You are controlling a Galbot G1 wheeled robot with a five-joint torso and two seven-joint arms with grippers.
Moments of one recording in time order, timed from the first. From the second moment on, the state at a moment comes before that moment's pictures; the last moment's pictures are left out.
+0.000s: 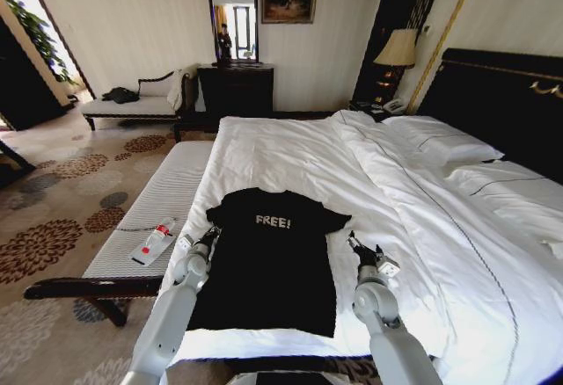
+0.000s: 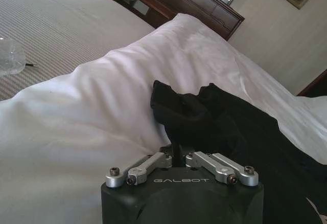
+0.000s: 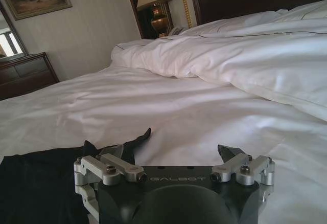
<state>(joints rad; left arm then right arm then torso) 0.95 -1.30 -0.38 -1.43 -0.93 0.21 -0.25 -1.33 1.34 0.51 1.90 0.60 -0.14 0.55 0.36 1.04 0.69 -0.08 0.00</state>
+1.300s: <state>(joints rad) 1.06 -1.14 -0.44 -1.63 -0.89 0.20 -0.26 -1.35 1.35 0.51 1.91 0.60 -0.14 0.56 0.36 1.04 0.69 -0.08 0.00</state>
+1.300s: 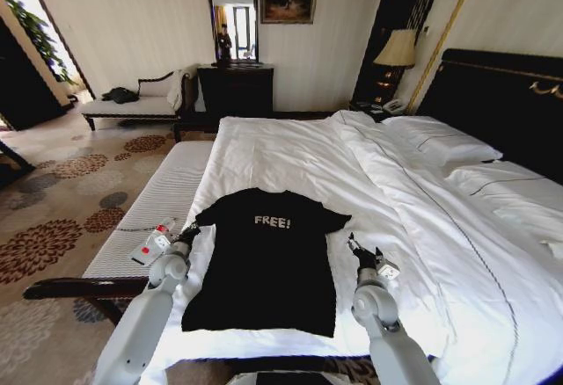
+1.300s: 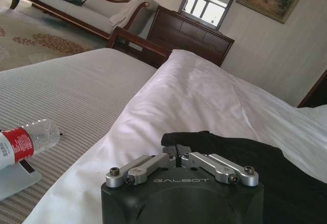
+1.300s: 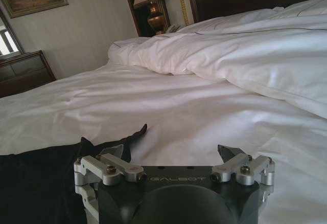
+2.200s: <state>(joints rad) 0.90 -1.03 -0.05 -1.61 -0.62 0.16 -0.16 -1.34 1.35 0.50 1.89 0.59 -0.14 0.56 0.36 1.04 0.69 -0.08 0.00</state>
